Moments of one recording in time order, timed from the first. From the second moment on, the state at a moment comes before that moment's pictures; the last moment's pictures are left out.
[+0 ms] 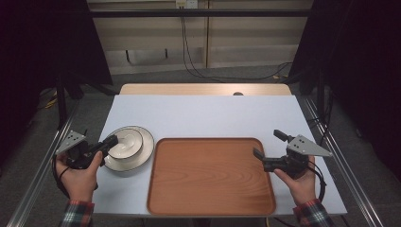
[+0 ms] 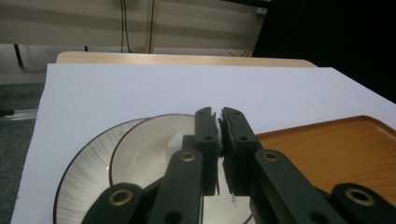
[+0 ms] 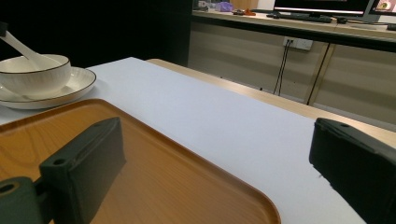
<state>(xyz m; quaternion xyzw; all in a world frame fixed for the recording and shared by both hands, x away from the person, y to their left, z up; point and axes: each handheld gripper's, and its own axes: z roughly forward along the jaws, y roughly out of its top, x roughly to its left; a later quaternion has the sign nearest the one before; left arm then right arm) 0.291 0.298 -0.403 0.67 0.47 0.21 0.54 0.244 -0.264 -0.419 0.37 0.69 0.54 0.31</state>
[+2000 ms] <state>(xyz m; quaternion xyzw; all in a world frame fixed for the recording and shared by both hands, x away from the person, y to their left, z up) 0.316 0.287 -0.406 0.64 0.48 0.21 0.57 0.239 -0.271 -0.419 0.37 0.68 0.55 0.31</state>
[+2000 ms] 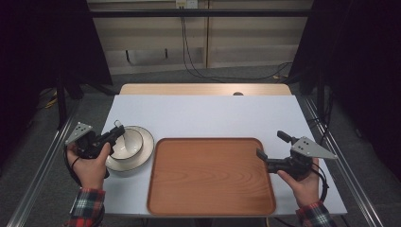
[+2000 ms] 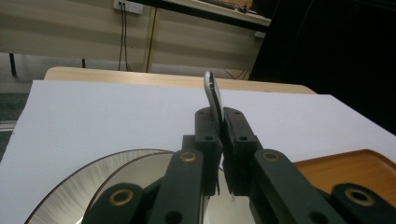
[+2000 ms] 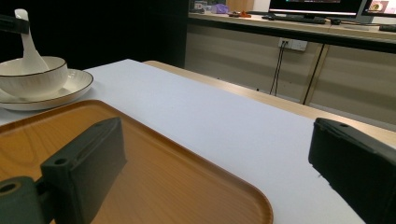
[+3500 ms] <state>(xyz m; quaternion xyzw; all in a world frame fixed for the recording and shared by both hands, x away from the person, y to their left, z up) 0.297 0.248 -0.355 0.67 0.39 0.14 0.62 0.239 -0.268 -0.420 0.37 0.68 0.55 0.31</state>
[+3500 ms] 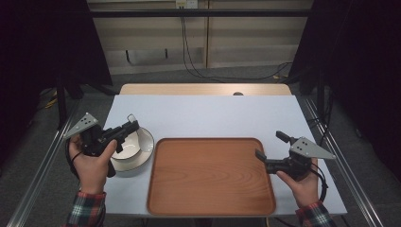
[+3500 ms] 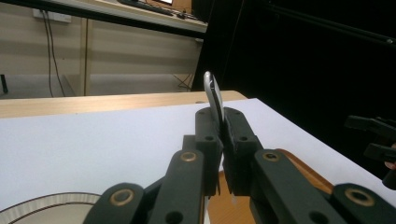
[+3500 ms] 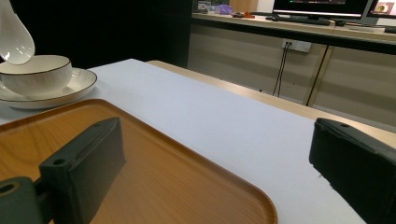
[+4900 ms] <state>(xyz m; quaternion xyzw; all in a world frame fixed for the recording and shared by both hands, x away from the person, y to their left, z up) 0.296 0.203 -0.375 0.70 0.36 0.08 0.61 0.239 -0.267 -0.420 0.36 0.69 0.55 0.31</state>
